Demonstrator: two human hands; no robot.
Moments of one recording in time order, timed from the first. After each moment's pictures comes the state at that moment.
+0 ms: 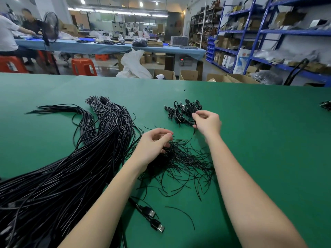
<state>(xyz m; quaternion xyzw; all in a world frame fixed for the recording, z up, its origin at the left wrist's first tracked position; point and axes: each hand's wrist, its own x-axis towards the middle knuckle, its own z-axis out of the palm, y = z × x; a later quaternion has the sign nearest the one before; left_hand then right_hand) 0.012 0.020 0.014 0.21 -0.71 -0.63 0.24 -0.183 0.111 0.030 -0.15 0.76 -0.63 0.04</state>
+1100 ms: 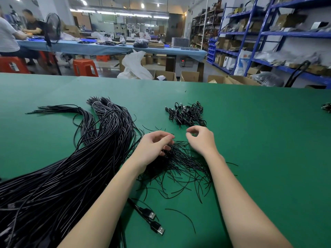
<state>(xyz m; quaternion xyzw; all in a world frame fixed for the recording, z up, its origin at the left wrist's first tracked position) 0.014 0.019 0.016 0.21 -0.71 -0.64 0.21 -0.159 0.124 -0.003 -0.28 0.86 -0.43 0.04</state>
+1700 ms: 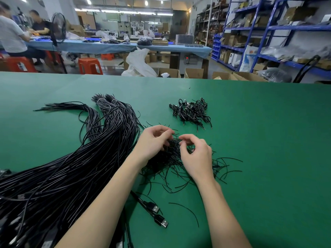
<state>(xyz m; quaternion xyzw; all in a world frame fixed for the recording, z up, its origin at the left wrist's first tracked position) 0.017 0.017 0.019 0.23 -0.74 -0.58 0.25 -0.067 0.146 -0.021 -0.32 0.77 -0.55 -0.06</state>
